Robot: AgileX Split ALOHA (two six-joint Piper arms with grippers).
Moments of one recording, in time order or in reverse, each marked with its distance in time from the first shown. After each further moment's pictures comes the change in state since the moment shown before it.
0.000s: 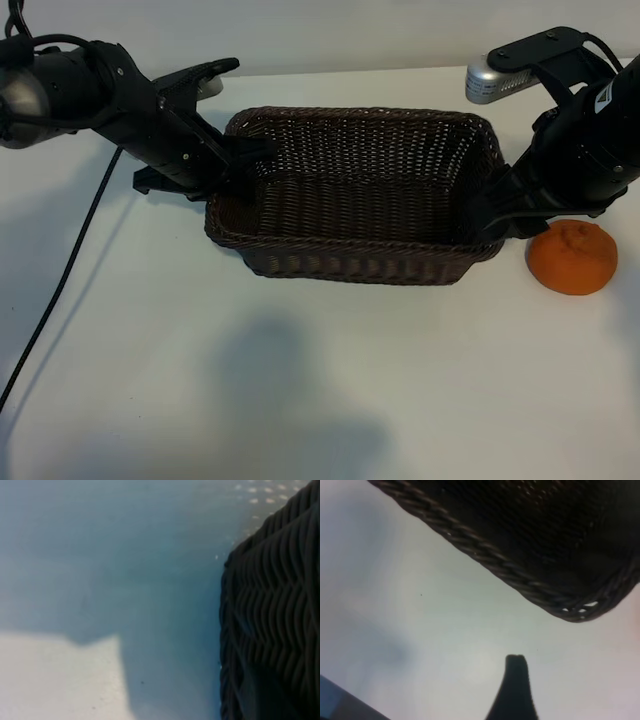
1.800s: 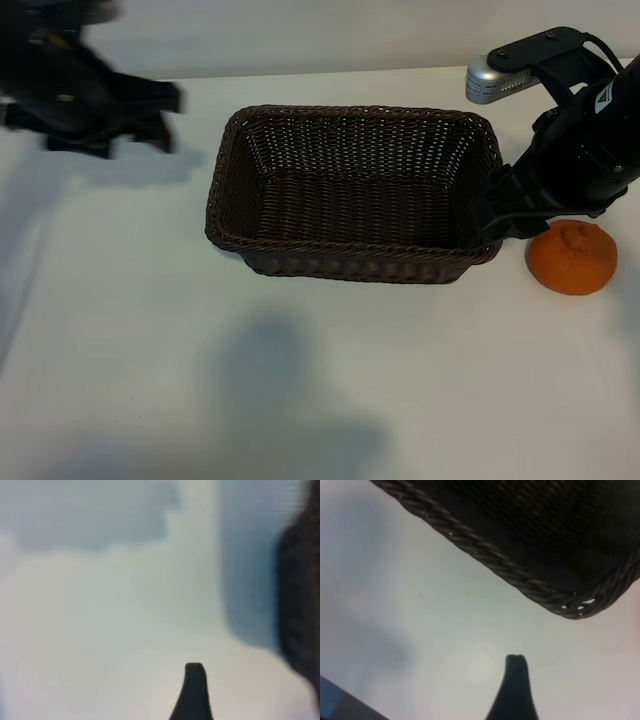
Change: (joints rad) left arm 0.142 -0.329 -0.030 0.330 0.286 -0.135; right arm 0.000 0.000 0.000 0.000 -0.004 0.001
